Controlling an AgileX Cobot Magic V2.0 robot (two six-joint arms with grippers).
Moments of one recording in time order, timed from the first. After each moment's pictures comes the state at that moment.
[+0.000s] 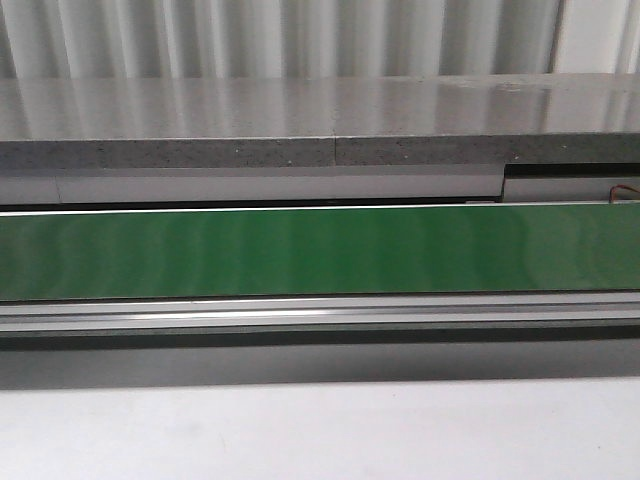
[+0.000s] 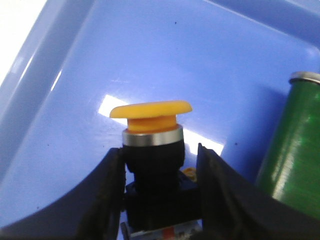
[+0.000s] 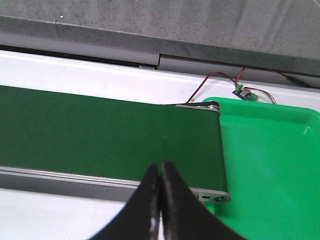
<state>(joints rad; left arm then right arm) 0.42 1.67 -1.11 0.00 0.63 0.04 -0.07 0.42 -0.65 0.07 0.70 -0.15</state>
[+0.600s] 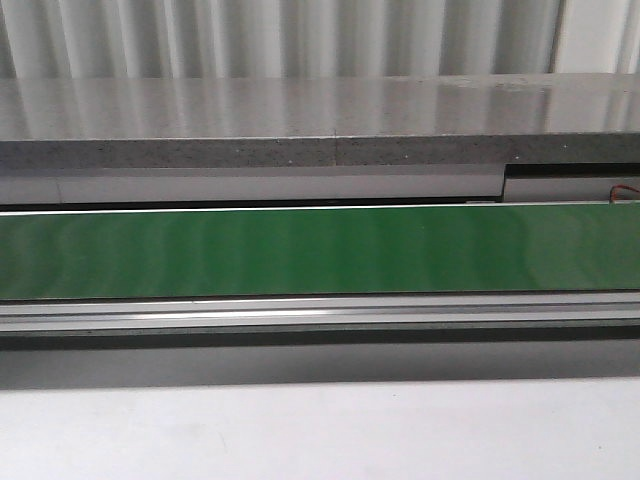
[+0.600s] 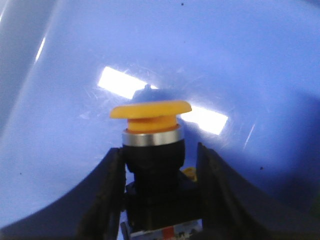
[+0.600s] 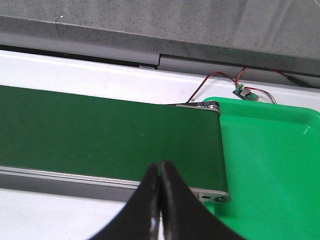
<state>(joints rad) 0.42 1.86 -1.24 0.01 0.68 0.05 -0.07 0.42 -0.65 0.07 0.70 -0.15</state>
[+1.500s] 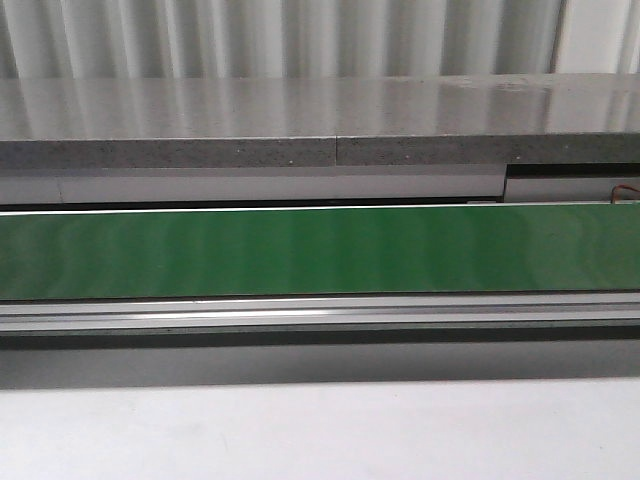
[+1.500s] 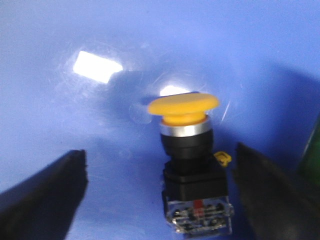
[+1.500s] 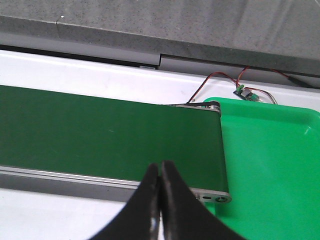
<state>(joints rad) 0.42 1.90 -1.24 -0.12 0.73 0.17 -0.07 0.42 -0.65 0.07 0.70 -0.15</state>
